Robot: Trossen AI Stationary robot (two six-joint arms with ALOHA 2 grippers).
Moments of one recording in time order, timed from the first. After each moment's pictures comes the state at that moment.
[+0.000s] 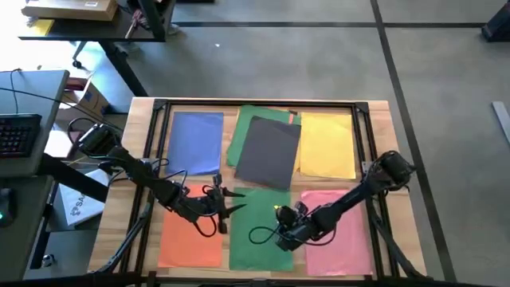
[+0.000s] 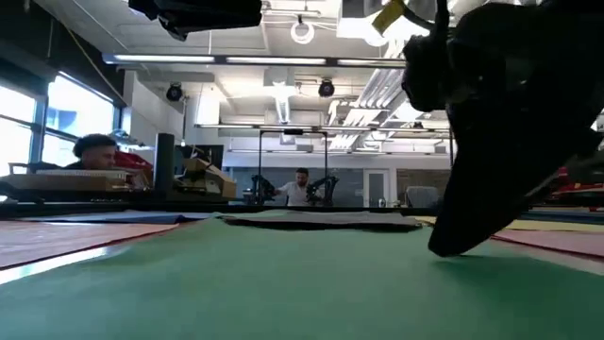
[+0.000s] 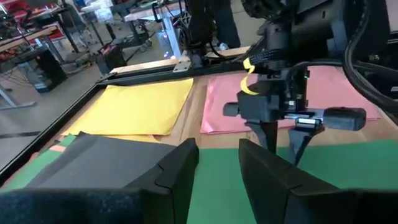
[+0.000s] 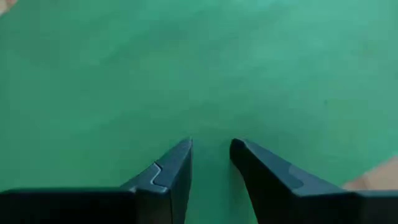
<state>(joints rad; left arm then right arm) -0.58 1.48 0.75 0.41 -0.76 -0.03 0.61 1.95 1.09 -0.28 0.36 1.15</state>
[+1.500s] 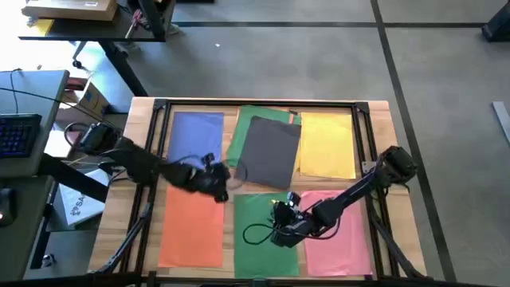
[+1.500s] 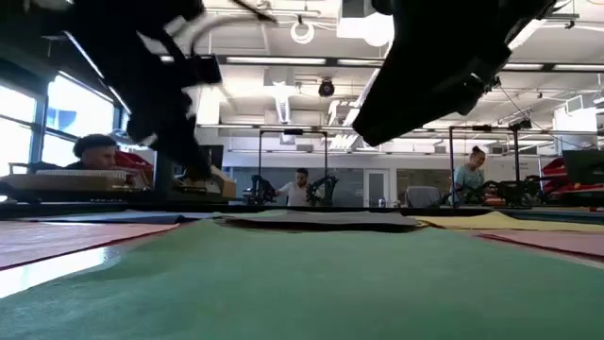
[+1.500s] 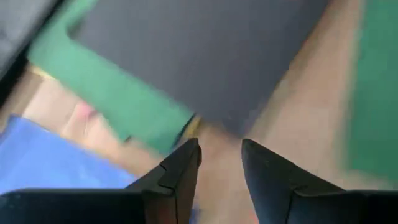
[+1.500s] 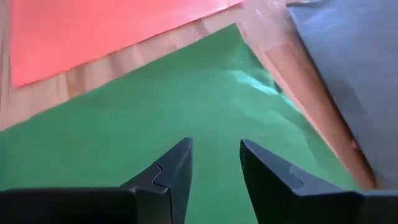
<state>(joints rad) -0.19 1.48 0.75 -0.35 -0.51 -0.26 0.56 1.86 1.19 -0.32 0.57 0.81</state>
